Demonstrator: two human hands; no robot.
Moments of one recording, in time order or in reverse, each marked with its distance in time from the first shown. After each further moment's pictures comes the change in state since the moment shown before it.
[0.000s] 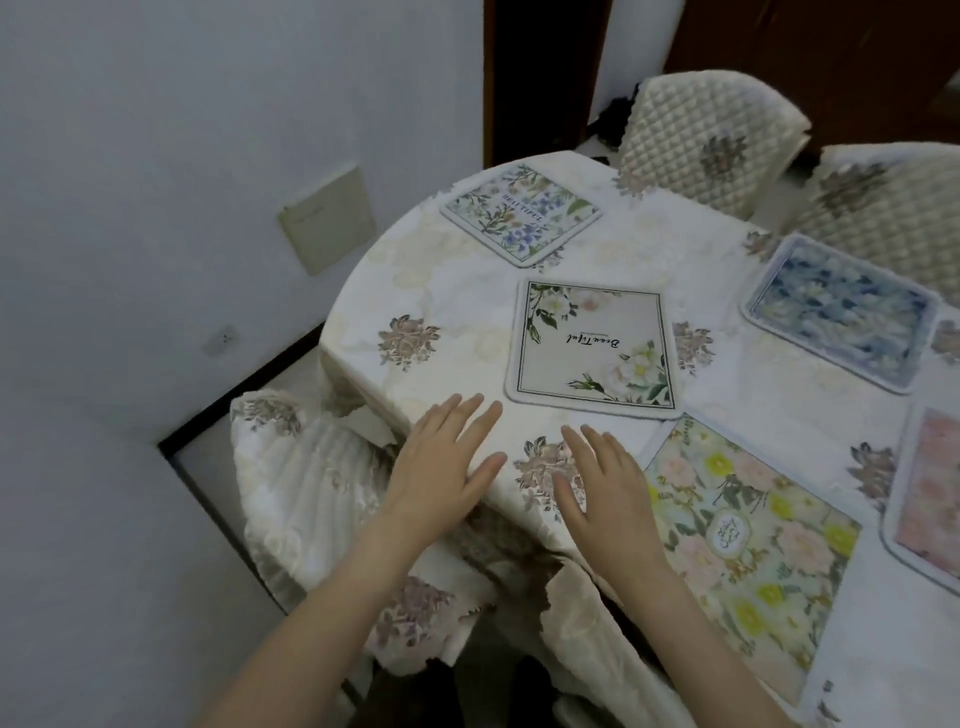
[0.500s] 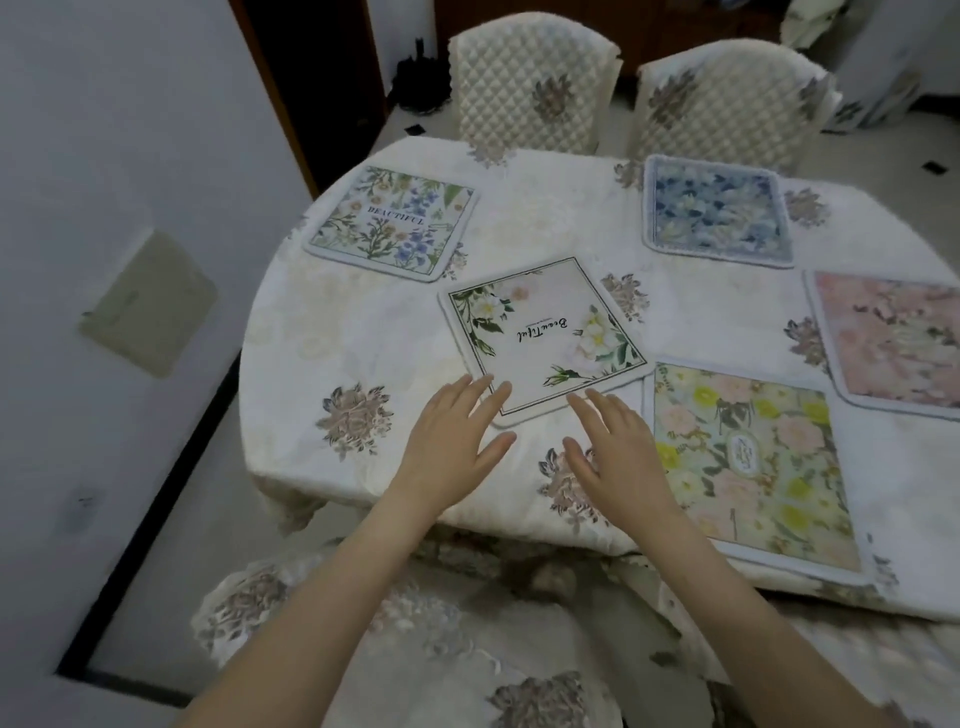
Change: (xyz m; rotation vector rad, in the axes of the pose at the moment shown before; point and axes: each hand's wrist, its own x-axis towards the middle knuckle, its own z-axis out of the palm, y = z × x) left_hand 0.141 -0.094 0.011 -0.043 -0.185 0.495; right_hand 0.081 -0.041 0.035 -0.096 0.111 0.381
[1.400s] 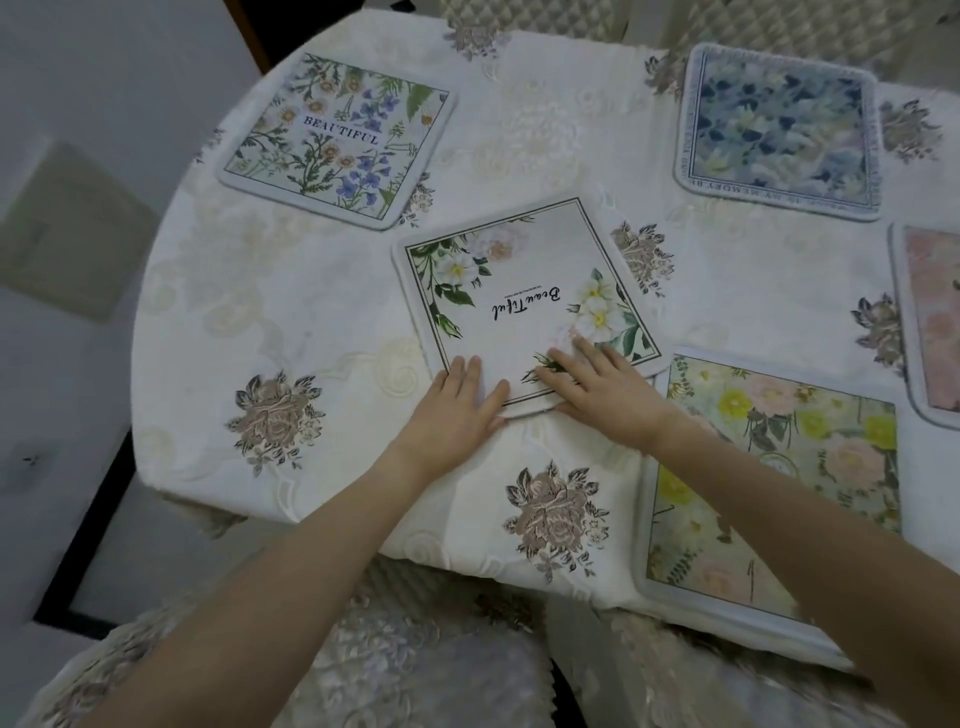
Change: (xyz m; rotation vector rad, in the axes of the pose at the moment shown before) left_hand 0.106 -0.037 0.137 0.278 -0.374 0.051; right_hand 0.156 0.136 0.078 -0.414 -0.355 -0.494
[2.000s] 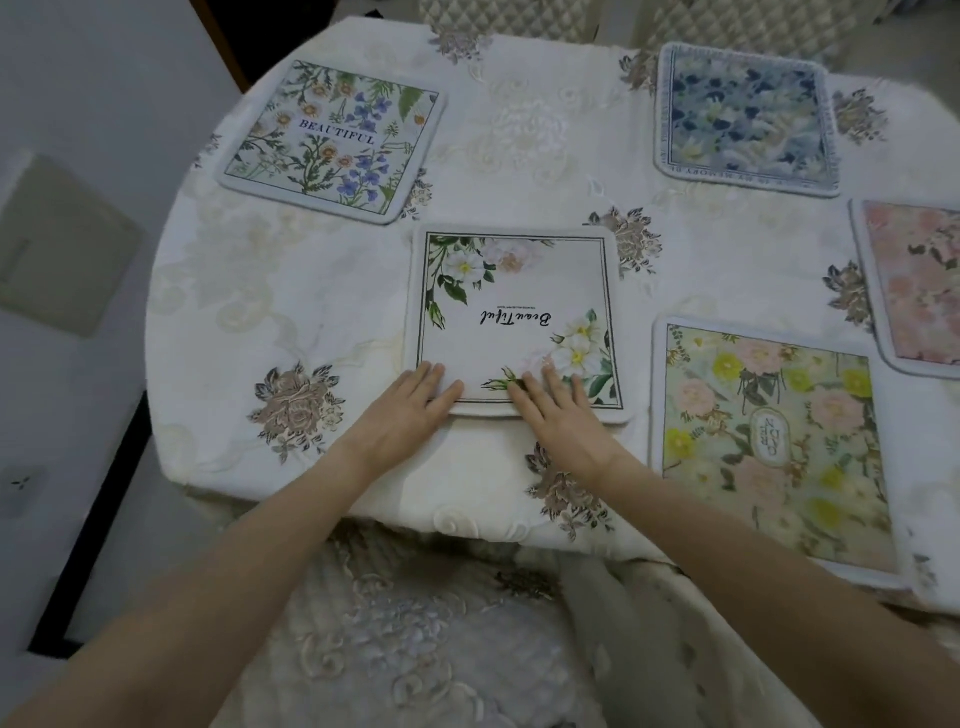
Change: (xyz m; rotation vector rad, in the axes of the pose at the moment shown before) left_hand -0.062 -0.062 0.000 0.070 -0.100 0.112; right_hand -0.008 -0.113 0.005 0.129 -0.045 0.173
